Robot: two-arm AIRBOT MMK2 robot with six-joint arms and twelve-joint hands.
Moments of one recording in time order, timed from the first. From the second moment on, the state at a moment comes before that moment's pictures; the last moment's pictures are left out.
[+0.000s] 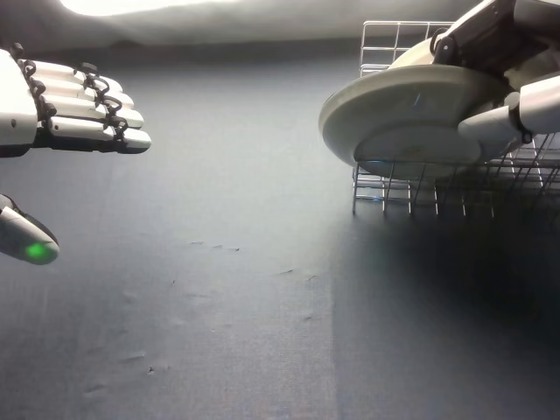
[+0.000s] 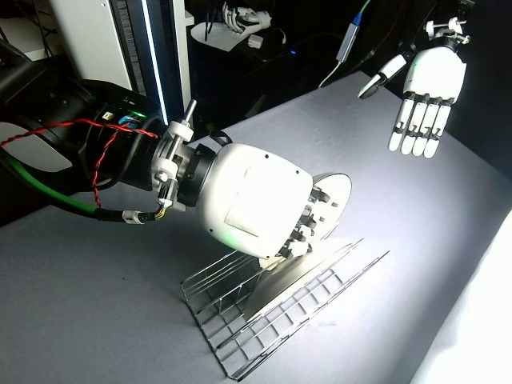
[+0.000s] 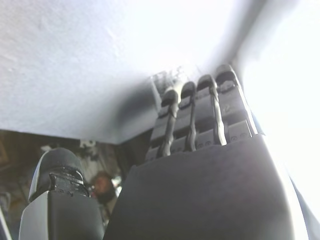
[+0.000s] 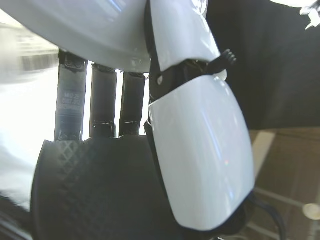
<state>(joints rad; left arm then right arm) 0.31 -0.82 1.43 1.68 -0.82 -0.31 -0.36 -0.84 1.00 0.05 0.39 -0.25</state>
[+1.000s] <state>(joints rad) 0.31 -0.82 1.43 1.69 -0.84 -0.31 -0.36 -0.85 1.03 -0.03 0.42 -0.26</state>
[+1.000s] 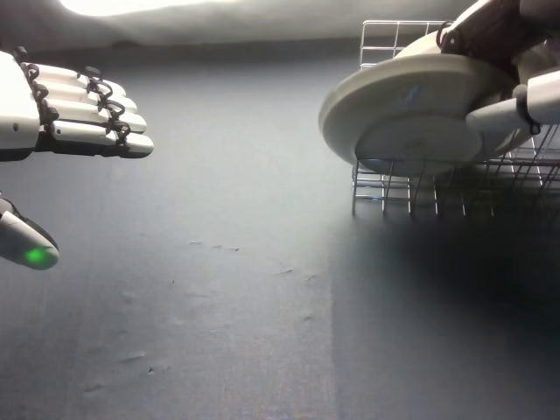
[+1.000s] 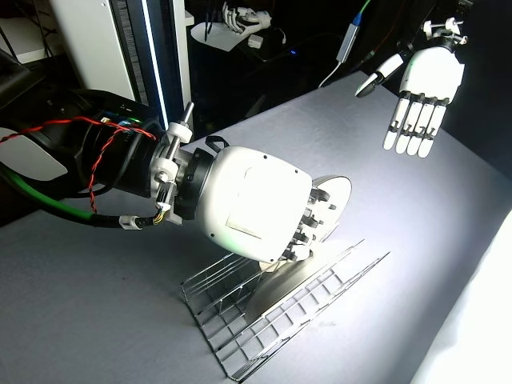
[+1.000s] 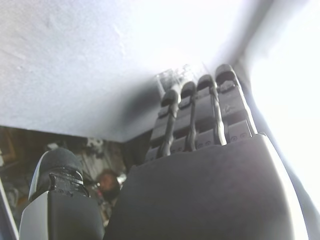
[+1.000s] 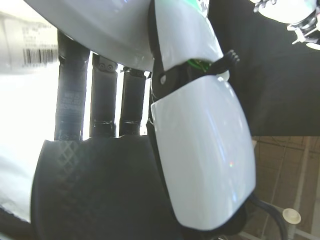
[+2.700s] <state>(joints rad) 0.31 -0.82 1.42 1.69 -0.85 -0.31 -0.38 -0.83 1.04 -0.09 0.41 -0.26</state>
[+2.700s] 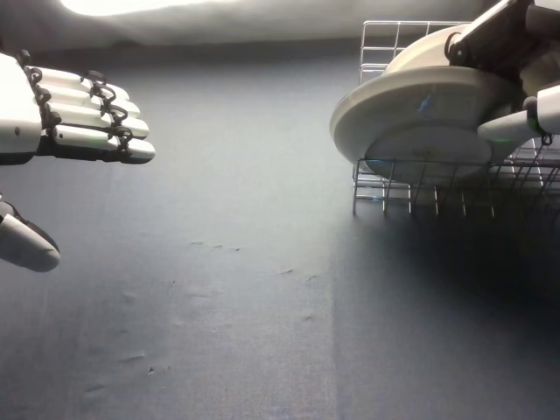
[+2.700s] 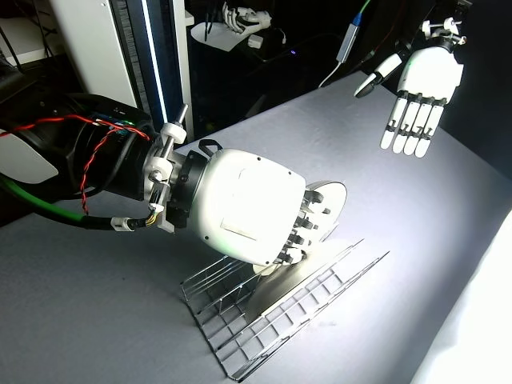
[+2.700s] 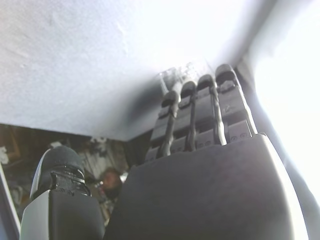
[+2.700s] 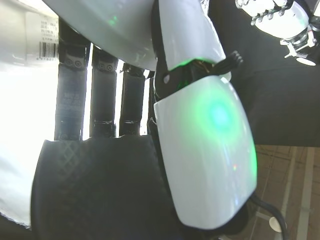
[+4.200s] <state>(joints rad) 0.29 -0.82 1.38 1.72 -0.95 -0.29 -0.31 -0.84 0.99 -0.73 0.62 -0.27</state>
